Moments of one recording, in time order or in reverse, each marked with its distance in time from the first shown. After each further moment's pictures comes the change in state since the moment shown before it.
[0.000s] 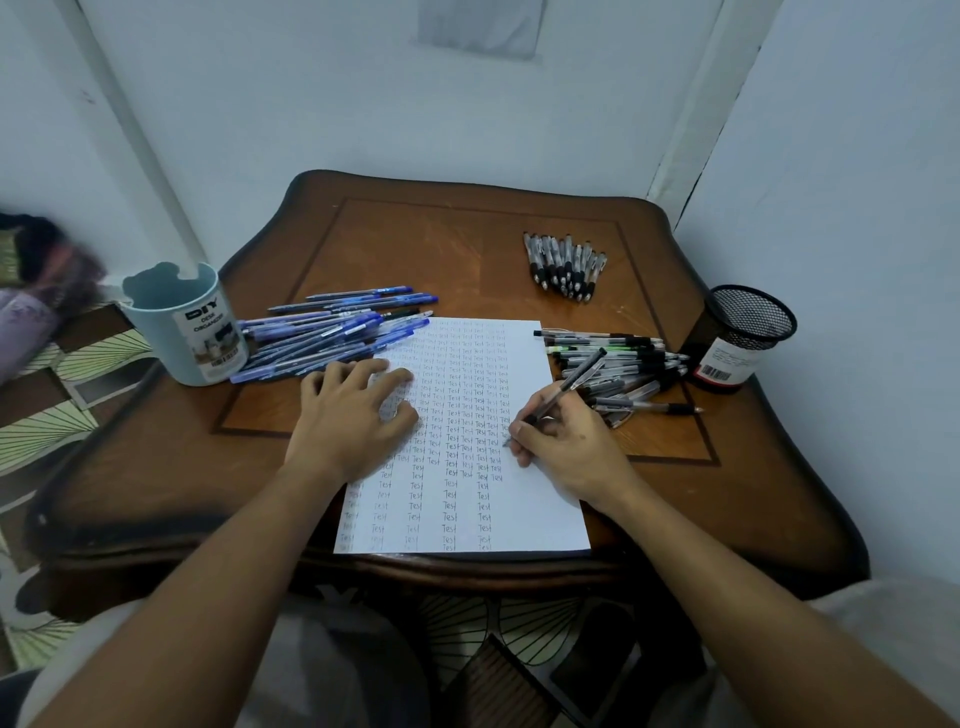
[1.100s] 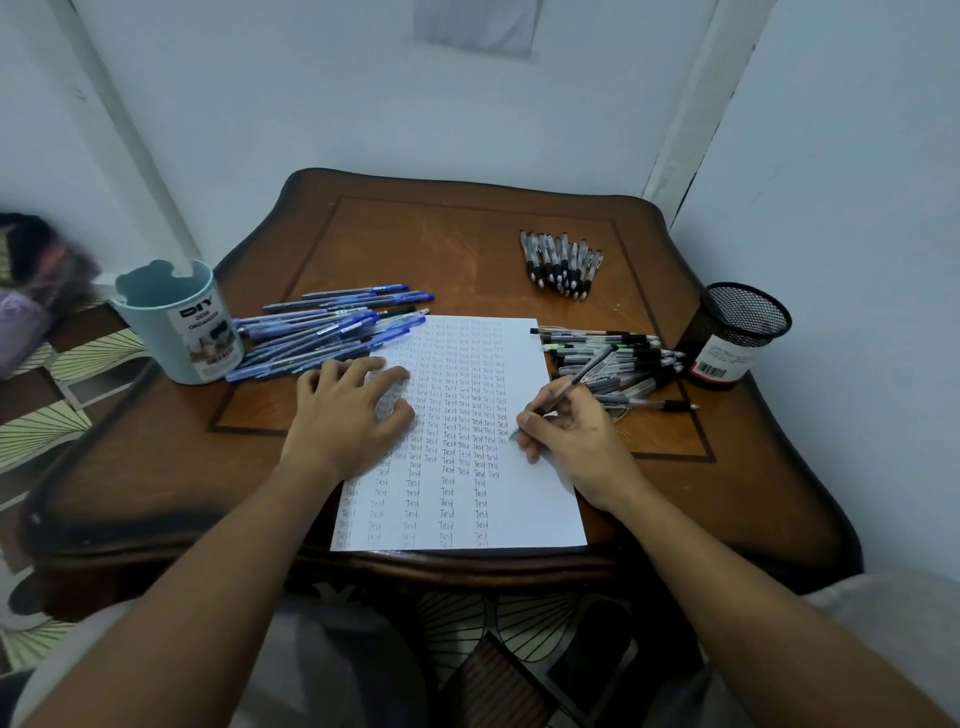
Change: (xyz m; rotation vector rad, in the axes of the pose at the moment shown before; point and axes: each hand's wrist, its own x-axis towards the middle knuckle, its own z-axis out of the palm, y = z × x) left_hand 0.002 0.000 -0.001 0.002 -0.011 -0.002; right_hand 0.002 0.003 -0.004 0.202 0.052 0.012
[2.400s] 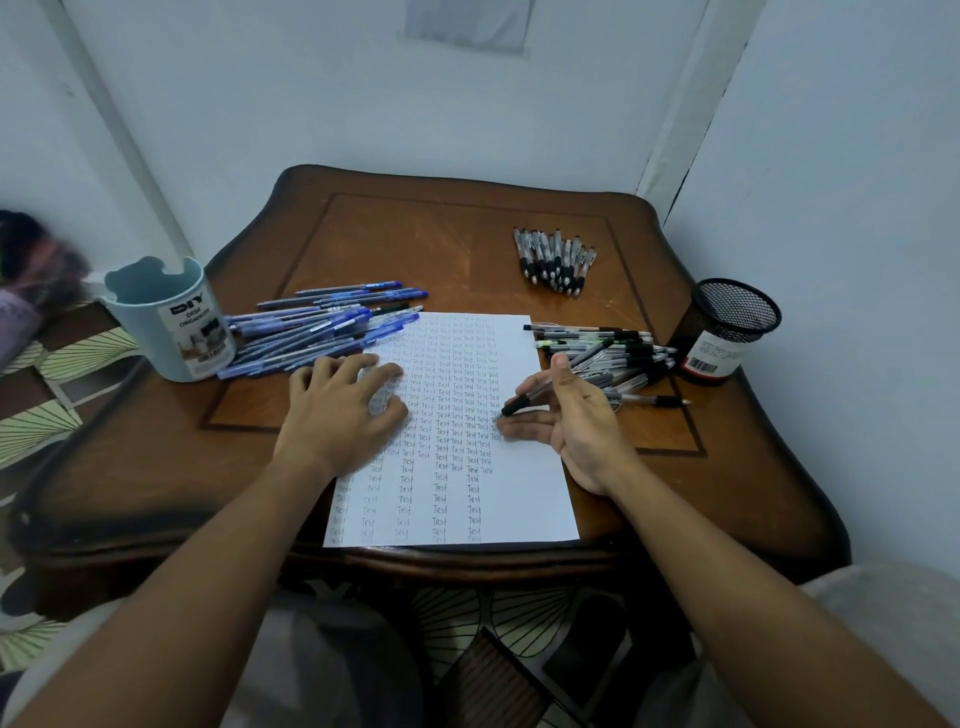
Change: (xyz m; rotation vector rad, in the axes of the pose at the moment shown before) left_hand 0.000 0.000 0.001 -0.007 -0.002 -0.002; right_hand 0.003 -0.019 0.000 0.256 -0.010 0.157
